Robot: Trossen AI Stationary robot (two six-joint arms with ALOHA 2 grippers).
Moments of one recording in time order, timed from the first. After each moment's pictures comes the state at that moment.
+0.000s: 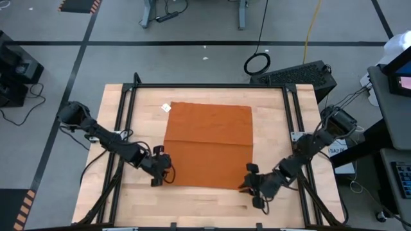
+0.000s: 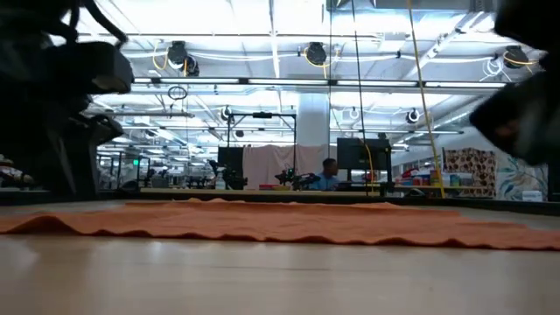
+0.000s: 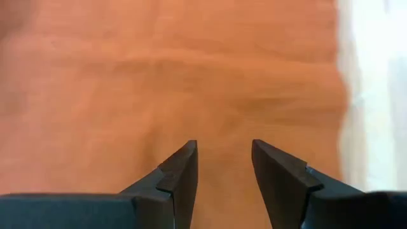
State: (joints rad) left arm -0.52 1.36 0.56 -0.28 -0.18 -0.52; right arm 0.74 1.55 0.61 0.19 0.34 0.66
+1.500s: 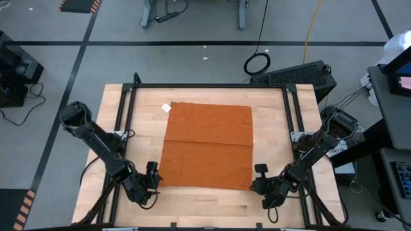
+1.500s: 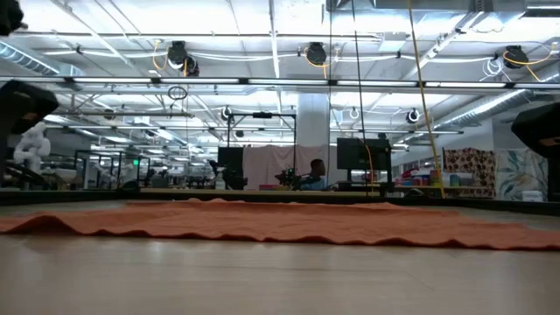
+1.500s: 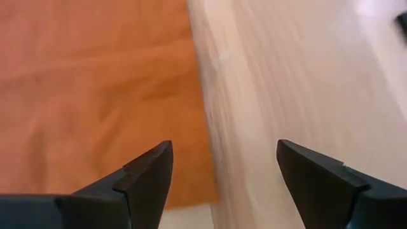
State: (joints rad) left arm -0.89 1.41 0.58 -0.23 -0.35 -0.60; right arm 0.86 1.55 0.61 -0.08 0.41 0.65
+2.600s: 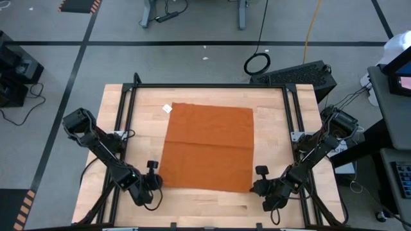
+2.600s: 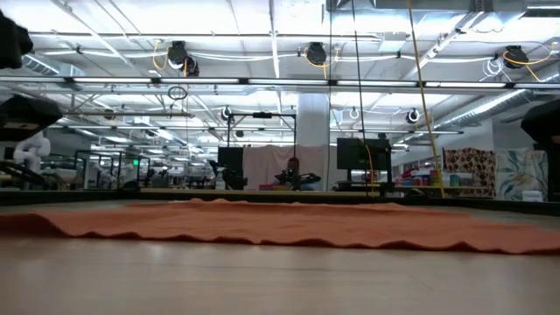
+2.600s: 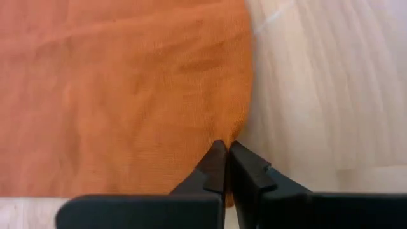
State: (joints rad) left arm -0.88 1.54 0.66 -0.38 -0.40 -0.65; right arm 0.89 1.55 0.61 -0.03 0.44 0.70
